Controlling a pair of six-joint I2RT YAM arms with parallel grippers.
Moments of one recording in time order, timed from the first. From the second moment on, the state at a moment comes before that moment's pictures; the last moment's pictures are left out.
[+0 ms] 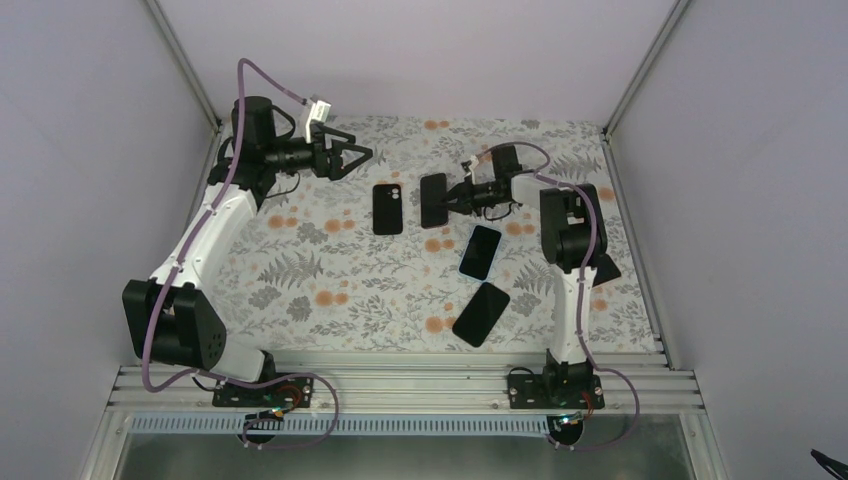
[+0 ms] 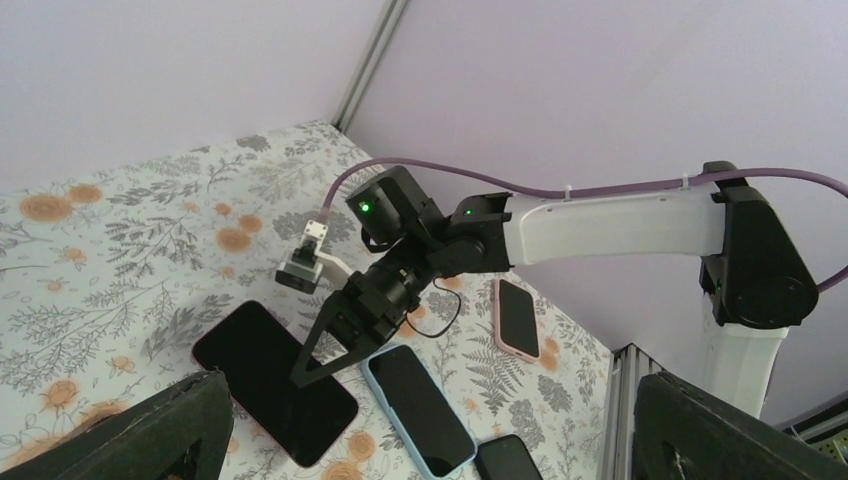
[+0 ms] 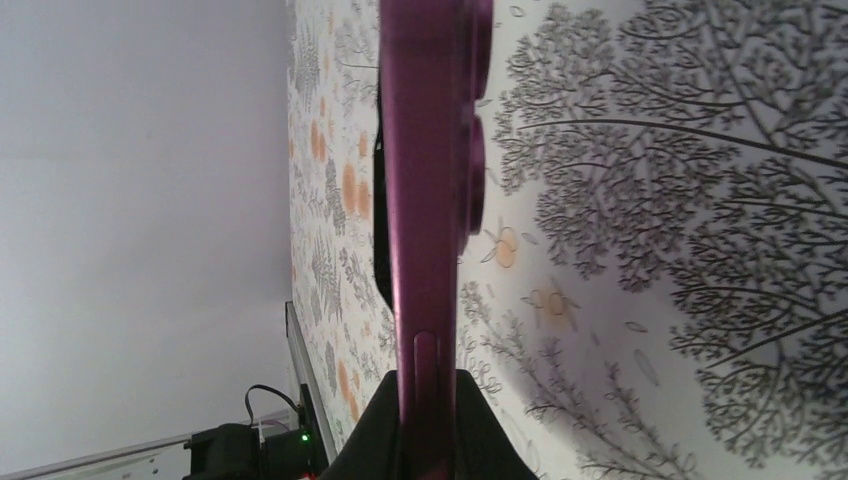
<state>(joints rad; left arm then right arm) -0.14 1.46 1.32 -0.23 1.02 -0.20 0.19 2.24 1.51 -0.34 -1.11 0.37</state>
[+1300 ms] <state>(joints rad) -0.13 1.48 1.30 -0.22 0.97 -0.21 0.27 2.30 1.53 -0.20 -1.13 0.60</state>
